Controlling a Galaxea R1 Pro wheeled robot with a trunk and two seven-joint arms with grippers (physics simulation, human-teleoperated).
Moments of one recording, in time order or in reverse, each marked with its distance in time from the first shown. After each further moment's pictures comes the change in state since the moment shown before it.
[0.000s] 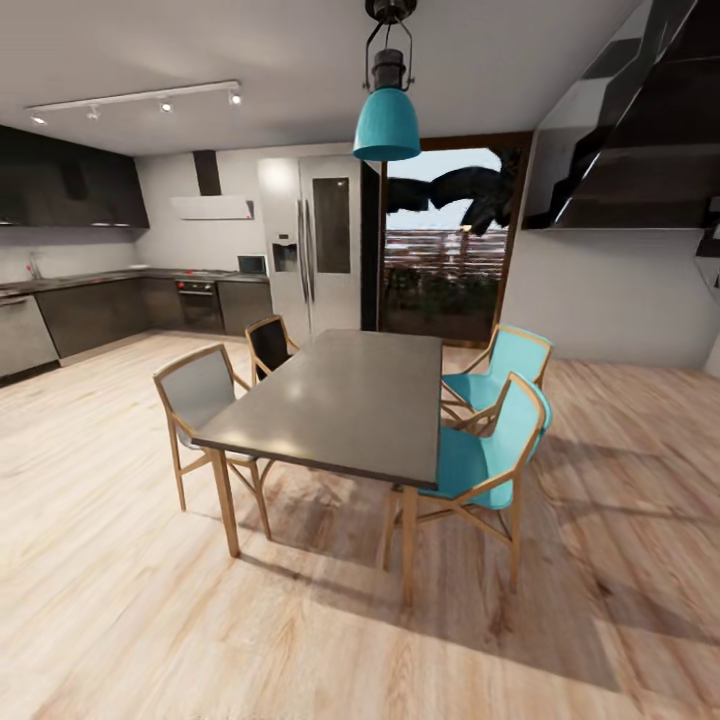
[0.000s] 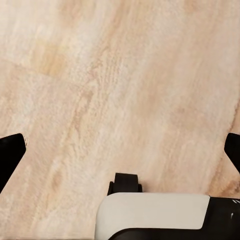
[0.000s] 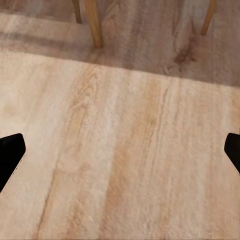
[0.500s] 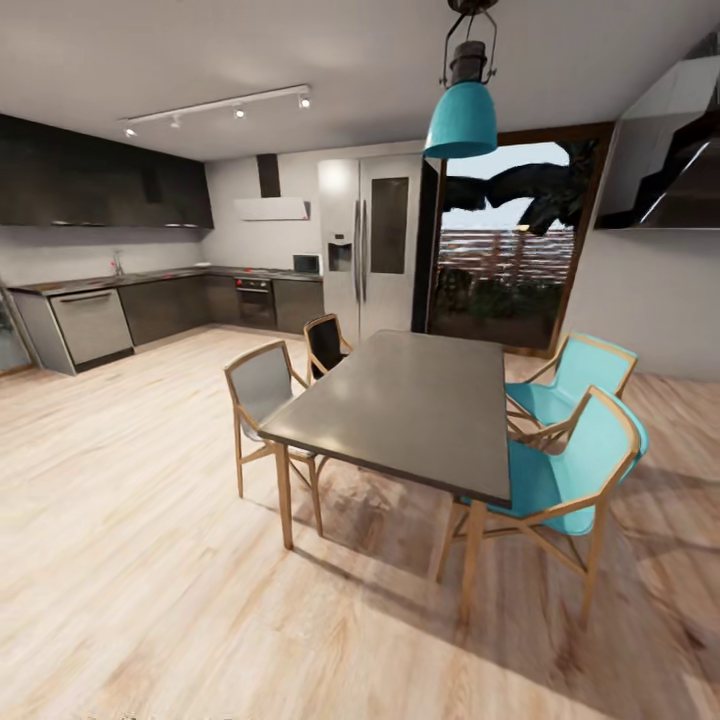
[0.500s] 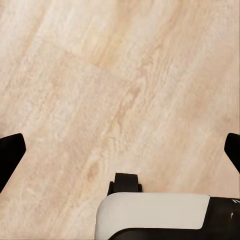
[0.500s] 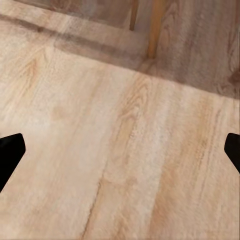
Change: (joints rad) left arm 0.000 0.000 -0.001 0.000 -0.001 0.000 0.000; right arm 0.000 0.000 0.000 0.001 0.000 0.000 0.000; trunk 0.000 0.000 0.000
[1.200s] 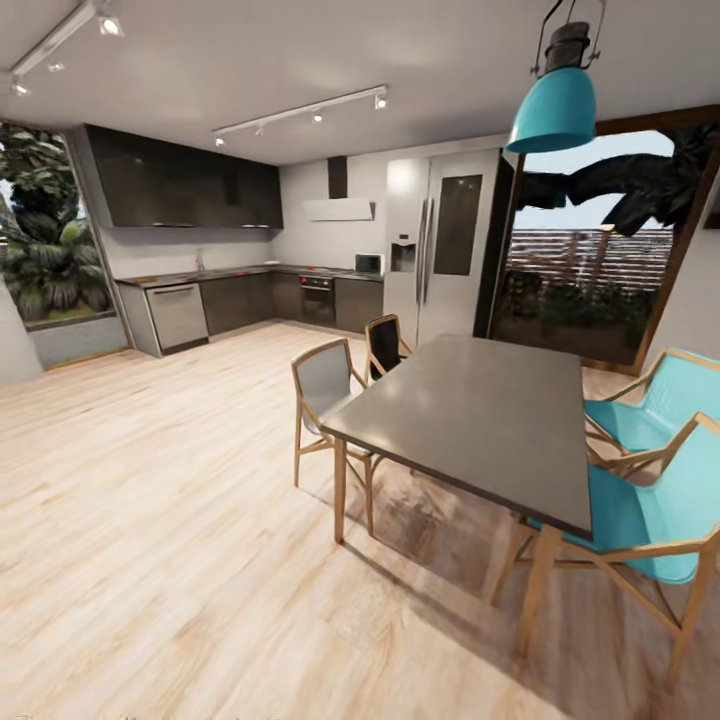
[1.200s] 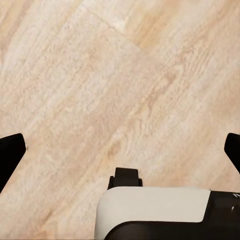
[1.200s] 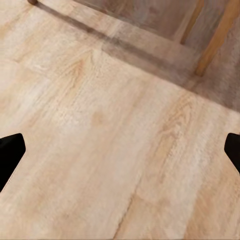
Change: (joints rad) left arm 0.000 0.000 0.001 0.017 -0.001 0.000 0.000; right arm 0.000 0.000 0.000 0.000 0.000 0.000 0.000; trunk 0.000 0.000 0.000
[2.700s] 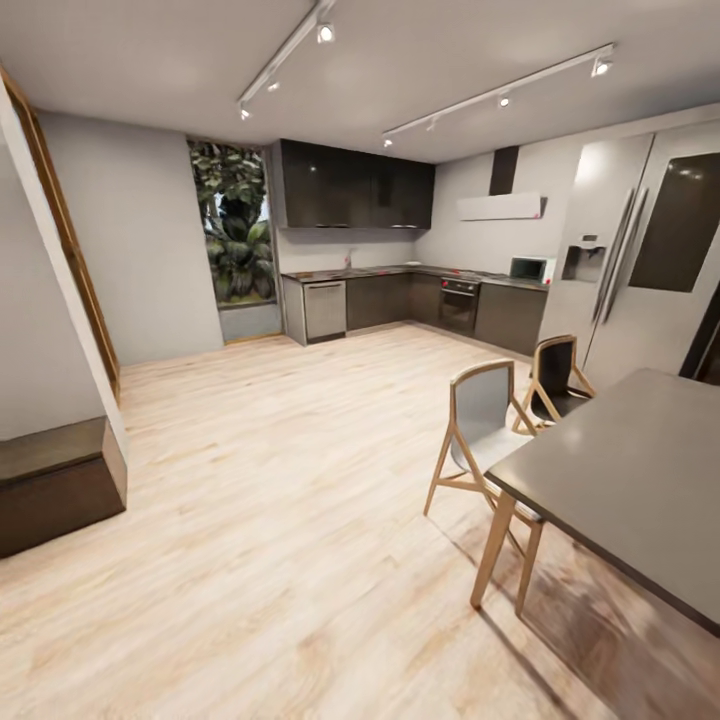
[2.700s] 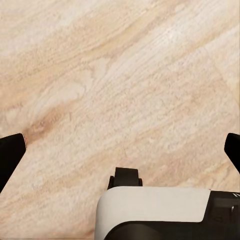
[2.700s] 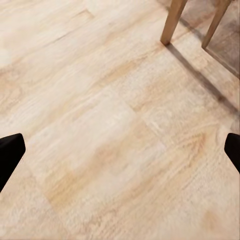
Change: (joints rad) left arm 0.000 0.000 -0.001 0.000 0.000 0.000 0.000; right arm 0.000 0.000 0.000 0.006 0.001 0.000 0.000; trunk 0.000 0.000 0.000
